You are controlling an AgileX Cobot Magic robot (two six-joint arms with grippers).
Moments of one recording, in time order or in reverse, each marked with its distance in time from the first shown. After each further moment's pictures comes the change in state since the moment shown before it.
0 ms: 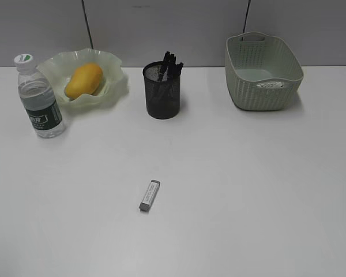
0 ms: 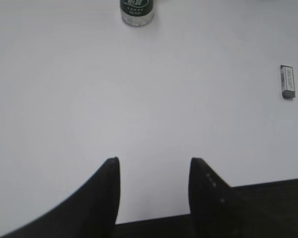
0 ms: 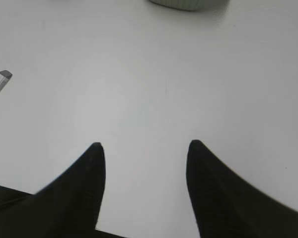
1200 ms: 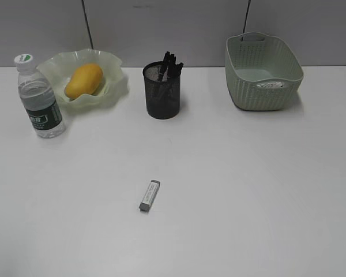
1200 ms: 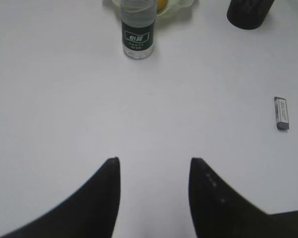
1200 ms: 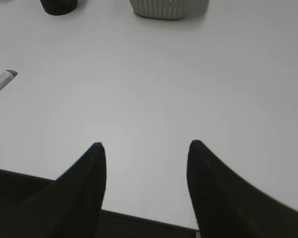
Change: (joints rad) left arm 0.000 0.075 -0.062 -0.002 -0.084 0.000; right arm 0.000 -0.791 0.435 -0.020 0.030 0.044
